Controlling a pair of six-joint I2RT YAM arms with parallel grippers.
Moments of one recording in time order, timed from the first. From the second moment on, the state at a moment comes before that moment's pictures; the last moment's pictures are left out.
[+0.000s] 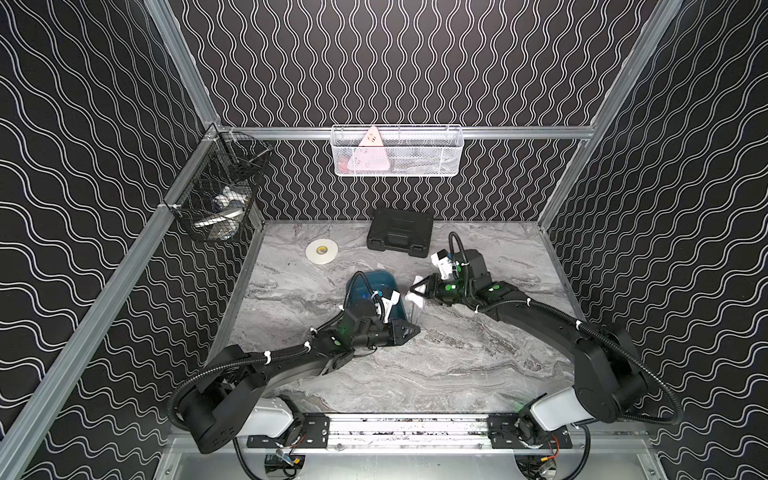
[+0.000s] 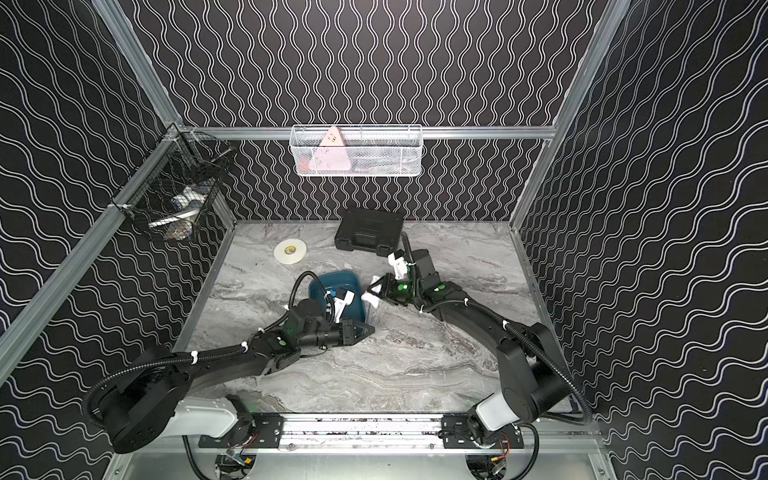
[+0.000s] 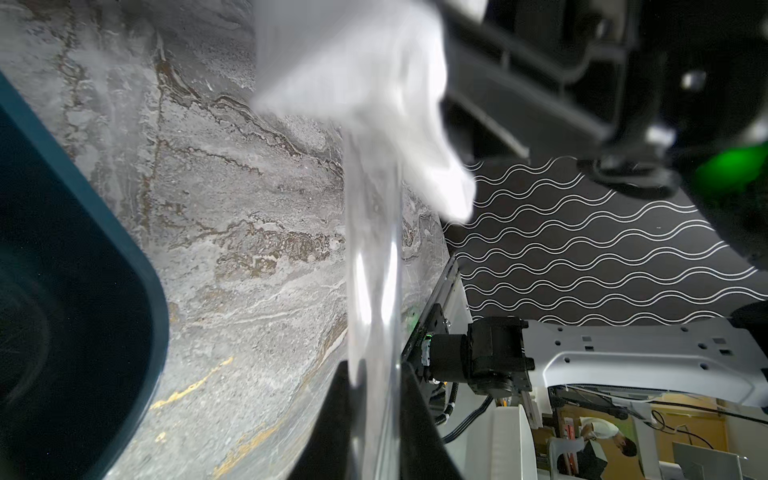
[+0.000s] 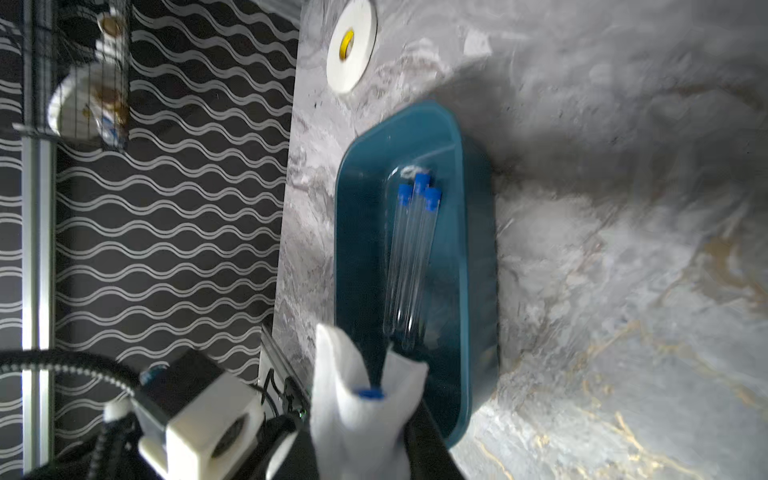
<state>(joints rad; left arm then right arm) -0.70 1.34 0.53 0.42 0.46 -0.94 0.55 1.50 0.95 -0.11 -0.53 0.80</state>
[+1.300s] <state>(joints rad) -0.67 1.36 0.52 0.45 0.48 -0.95 0.66 1.44 0.81 -0.01 -0.51 0.89</state>
